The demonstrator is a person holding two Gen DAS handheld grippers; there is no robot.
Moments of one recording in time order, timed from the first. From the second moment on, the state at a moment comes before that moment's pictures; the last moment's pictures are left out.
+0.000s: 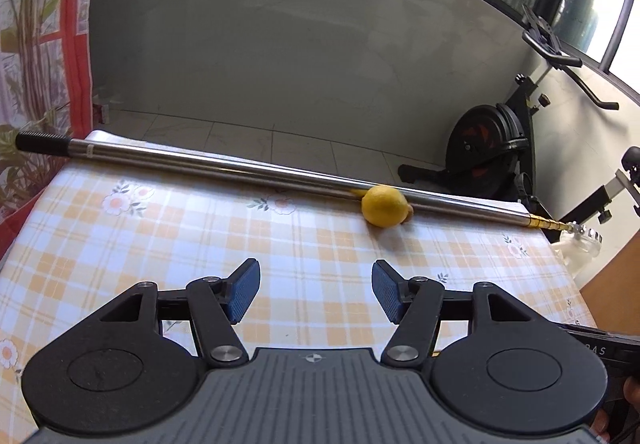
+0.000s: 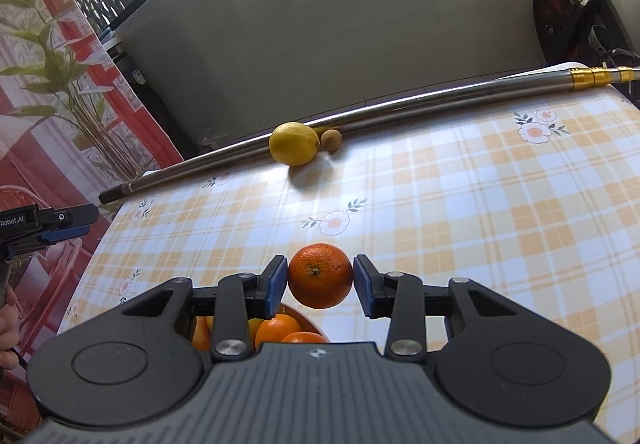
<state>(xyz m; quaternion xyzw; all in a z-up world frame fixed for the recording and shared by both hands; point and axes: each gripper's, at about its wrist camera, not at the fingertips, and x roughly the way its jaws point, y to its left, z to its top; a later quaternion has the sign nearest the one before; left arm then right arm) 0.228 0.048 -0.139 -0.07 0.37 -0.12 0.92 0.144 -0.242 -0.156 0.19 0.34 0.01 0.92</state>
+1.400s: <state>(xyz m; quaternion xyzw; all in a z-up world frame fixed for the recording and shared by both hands) 0.413 -0.121 -0.195 0.00 0.46 -0.21 0.86 0.146 -0.300 -0.180 0.26 0.31 -0.01 0.92</state>
